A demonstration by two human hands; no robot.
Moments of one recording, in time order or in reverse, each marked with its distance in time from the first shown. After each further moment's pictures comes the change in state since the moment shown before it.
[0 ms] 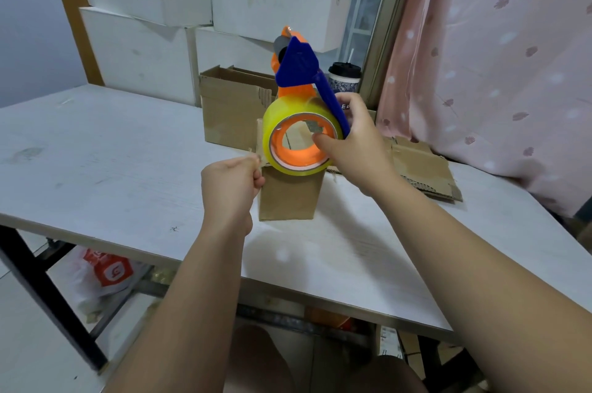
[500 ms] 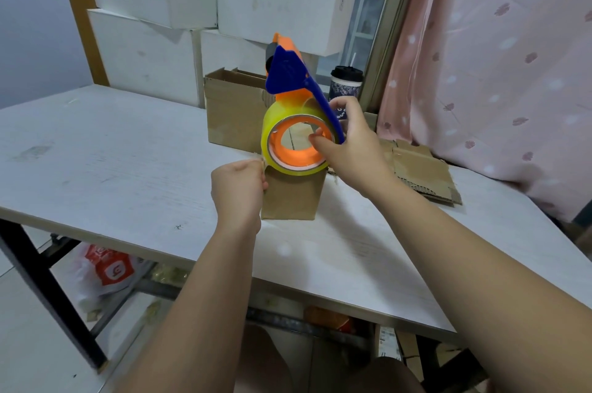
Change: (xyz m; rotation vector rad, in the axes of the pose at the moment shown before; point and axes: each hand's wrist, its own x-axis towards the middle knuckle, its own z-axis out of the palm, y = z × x) left_hand 0.000 -0.005 0.004 0.139 0.083 -0.025; right_hand -0.001 -0.003 0.005 -0.099 -0.009 -0.002
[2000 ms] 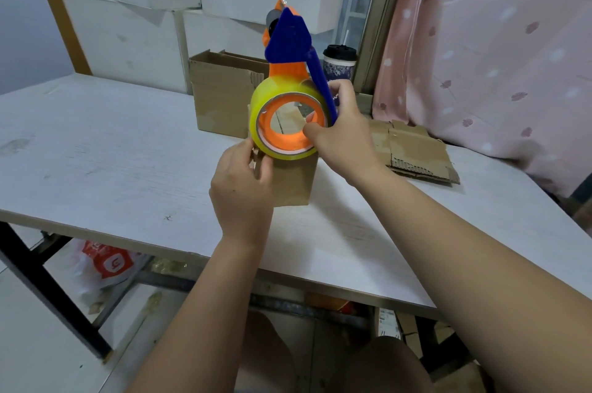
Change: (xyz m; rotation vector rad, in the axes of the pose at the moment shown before) left_hand -0.020 -0.030 0.000 0.502 0.079 0.760; right_hand -0.006 0.001 0.010 0.061 0.059 0.028
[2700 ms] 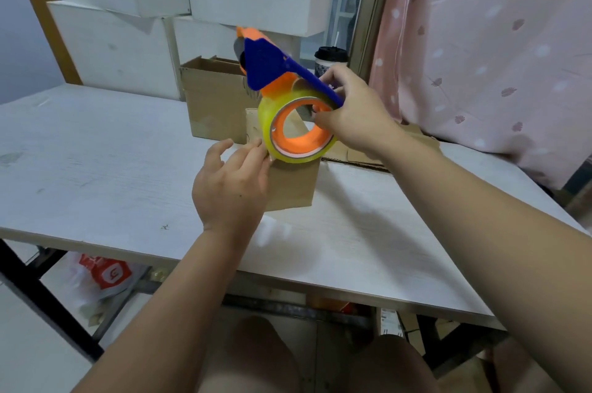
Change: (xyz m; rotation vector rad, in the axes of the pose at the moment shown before) left_hand 0.019 -0.018 -0.008 0.451 0.089 0.571; right_hand 0.024 -0.011 -0.033 -0.166 -0.130 -0.009
